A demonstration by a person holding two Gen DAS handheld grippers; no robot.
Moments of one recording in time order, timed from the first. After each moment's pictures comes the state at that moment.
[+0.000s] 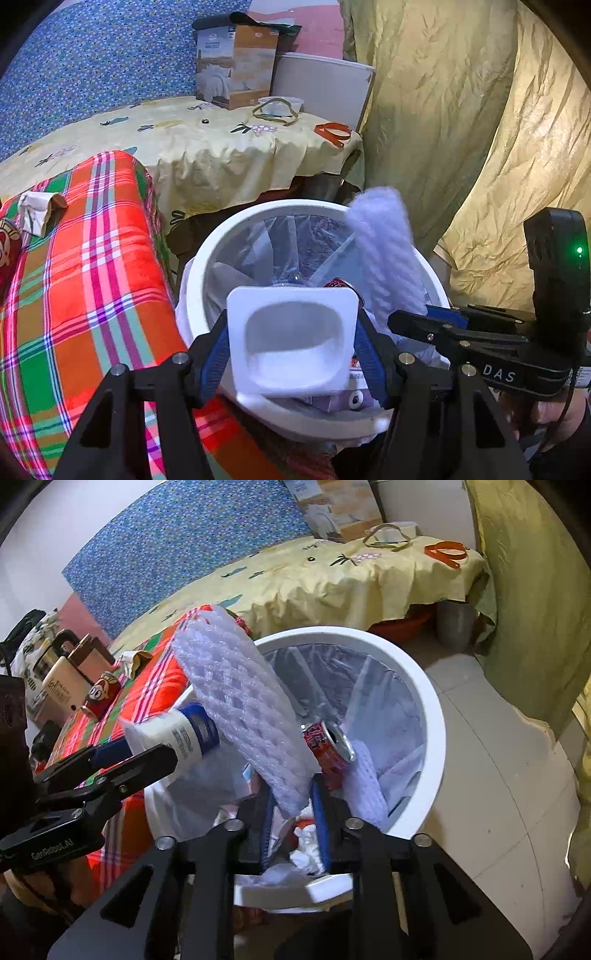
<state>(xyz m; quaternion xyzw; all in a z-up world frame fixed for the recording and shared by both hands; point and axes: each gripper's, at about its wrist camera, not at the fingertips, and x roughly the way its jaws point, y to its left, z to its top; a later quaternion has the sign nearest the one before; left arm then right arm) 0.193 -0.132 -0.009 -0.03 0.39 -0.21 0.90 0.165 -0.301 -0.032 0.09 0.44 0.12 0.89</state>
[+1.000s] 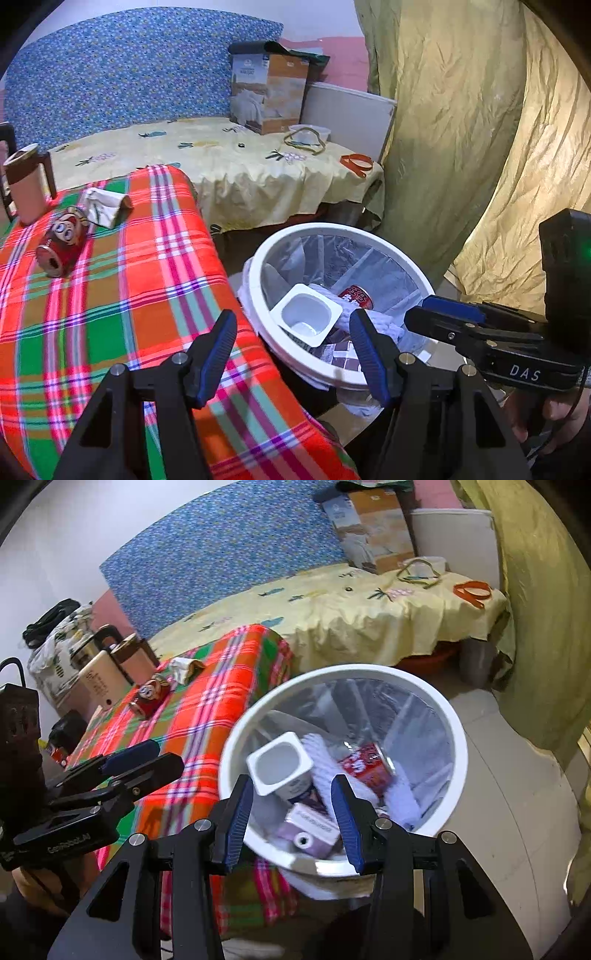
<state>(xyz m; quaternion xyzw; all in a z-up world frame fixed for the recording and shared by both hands) 0.136 -0.082 0.023 -0.05 0.35 -0.15 0.92 0.133 -0.263 0.004 0.06 0.39 0.17 0.90</state>
